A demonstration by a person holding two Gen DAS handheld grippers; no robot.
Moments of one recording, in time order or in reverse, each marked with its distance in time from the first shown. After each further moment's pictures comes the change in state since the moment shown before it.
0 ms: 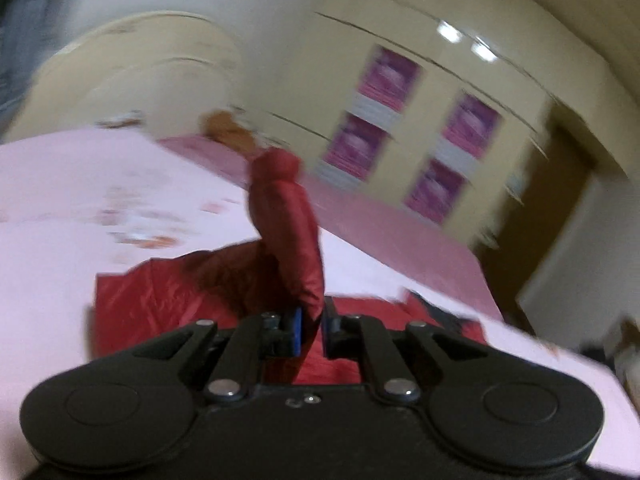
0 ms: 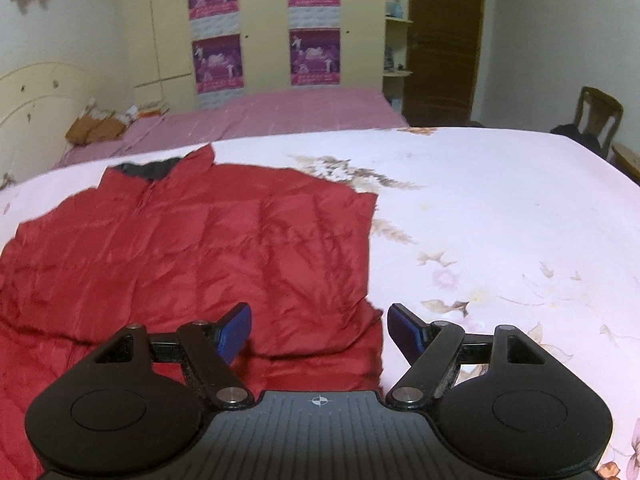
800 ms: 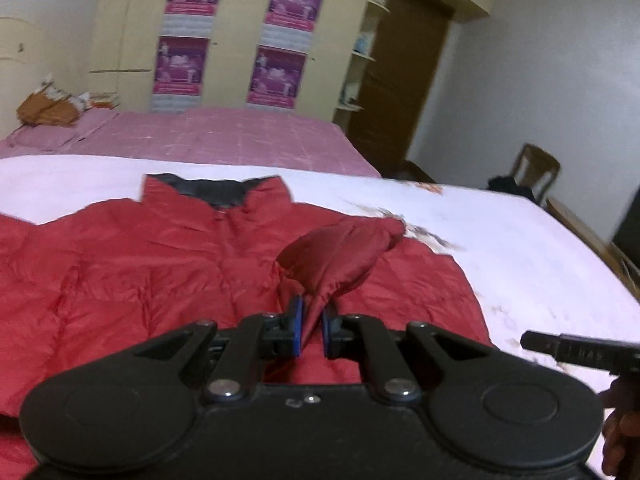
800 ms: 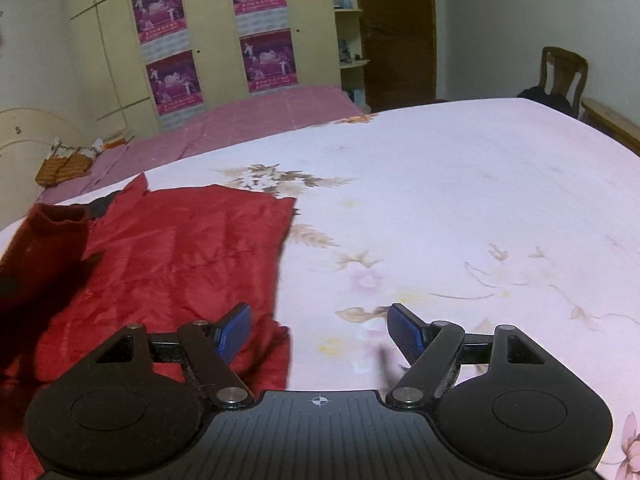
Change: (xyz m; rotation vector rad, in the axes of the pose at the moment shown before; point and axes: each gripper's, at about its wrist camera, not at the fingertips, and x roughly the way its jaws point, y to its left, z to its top) left arm 0.080 -0.164 -0.095 0.376 0.260 -0.324; right arm 0.003 -0.078 0.004 0.140 0.002 -0.035
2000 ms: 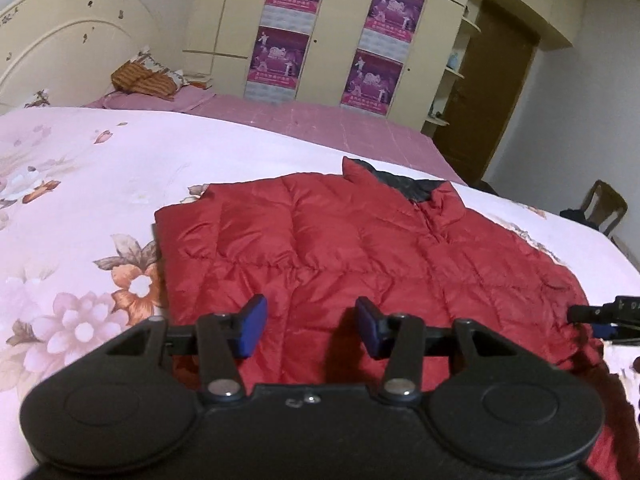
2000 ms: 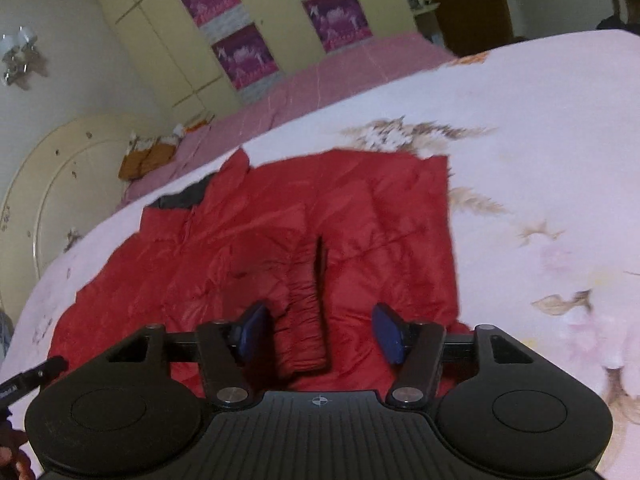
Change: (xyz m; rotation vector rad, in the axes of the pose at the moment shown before) left arm -0.045 0.155 -0.026 -0.152 -0.009 0.199; right arm 0.043 0.063 0.018 0.085 0.167 0.363
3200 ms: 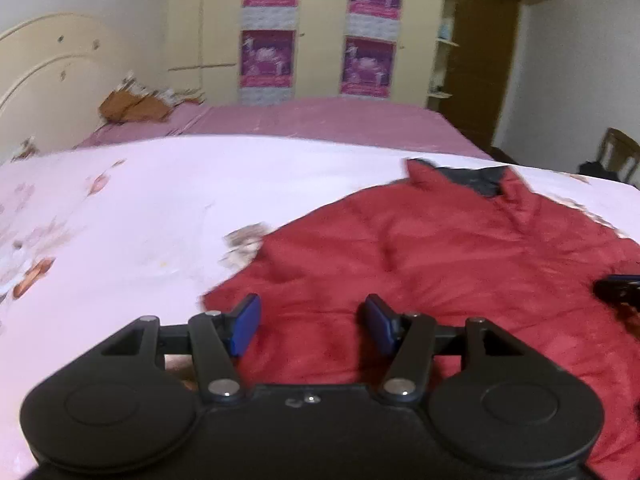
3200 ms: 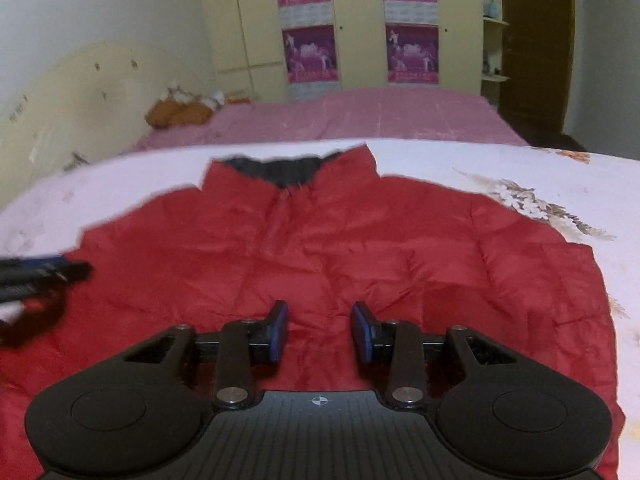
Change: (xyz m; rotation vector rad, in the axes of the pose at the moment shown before) left arm 0.061 0.061 0.029 0.155 0.026 0.059; right arm 0.083 0.113 -0.026 -0.350 -0.084 -0.158
